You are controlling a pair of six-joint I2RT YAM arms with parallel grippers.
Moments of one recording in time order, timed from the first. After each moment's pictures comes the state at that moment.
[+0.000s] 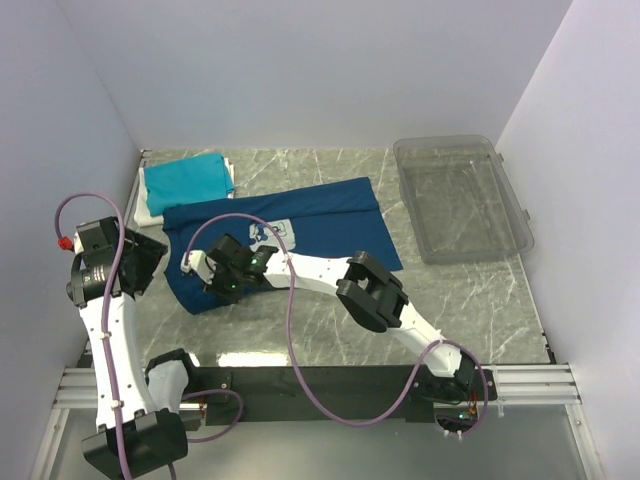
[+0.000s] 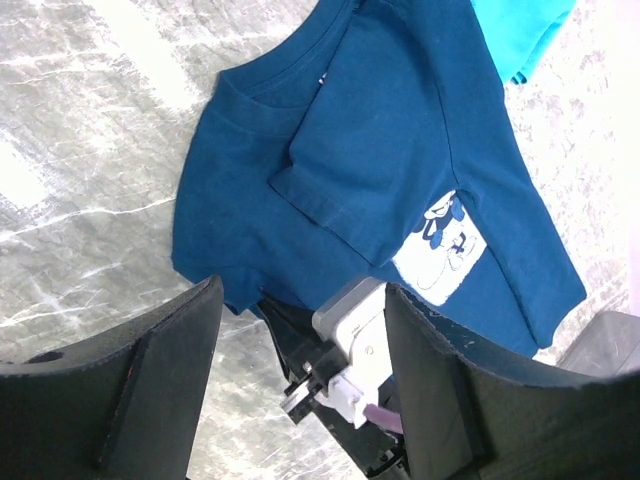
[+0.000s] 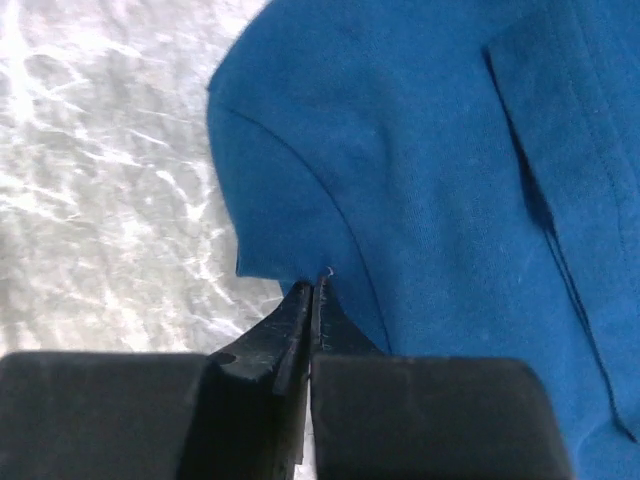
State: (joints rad) left arm 0.38 0.85 0.98 -0.95 0.02 -0.80; right arm 1.13 2.42 1.97 -0.39 -0.28 -0.21
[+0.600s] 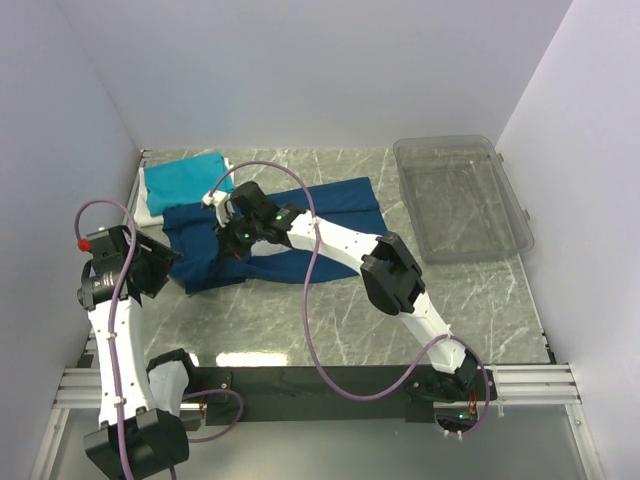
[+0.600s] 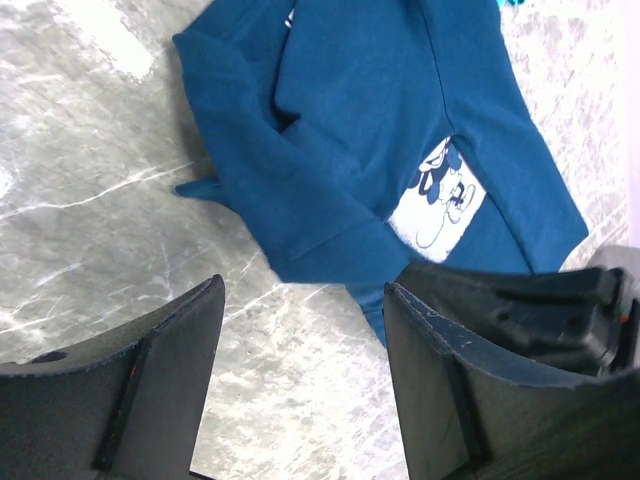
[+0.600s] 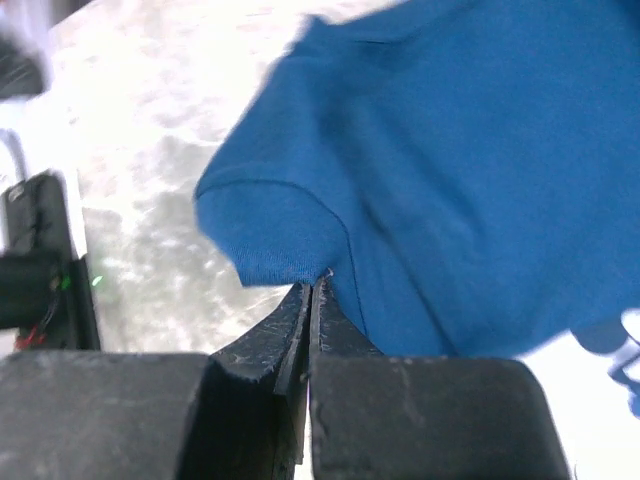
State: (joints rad) left arm 0.38 0.83 0.85 -0.85 0.16 -0.75; right arm 0.96 2.34 2.06 -0.37 -0.50 0.04
